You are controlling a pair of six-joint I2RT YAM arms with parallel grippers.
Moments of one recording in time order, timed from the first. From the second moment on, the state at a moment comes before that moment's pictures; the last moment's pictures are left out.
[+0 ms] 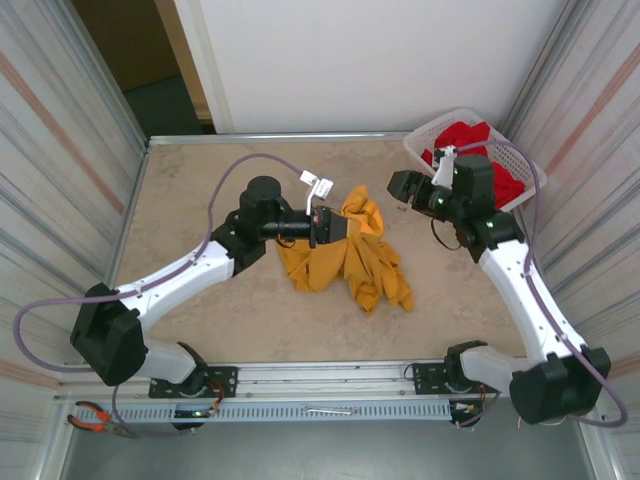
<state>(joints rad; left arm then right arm) -0.71 1.39 1.03 0.24 0.80 -0.62 0.24 1.10 1.10 -0.44 -0.39 0.65</state>
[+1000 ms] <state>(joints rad) -0.65 1.37 0.98 0.28 0.84 -0.63 0.34 0.82 0.95 -0.32 -0.43 0.68</state>
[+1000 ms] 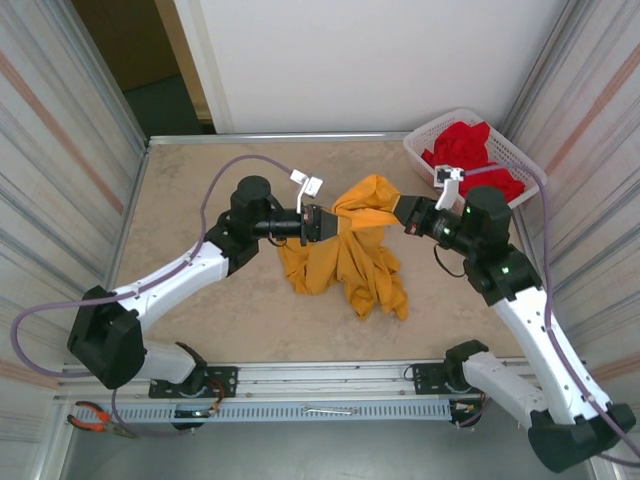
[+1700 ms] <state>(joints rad) -0.56 1.19 0.81 0.06 0.59 -0.53 0.31 0.94 1.12 -0.10 -0.50 0.75</state>
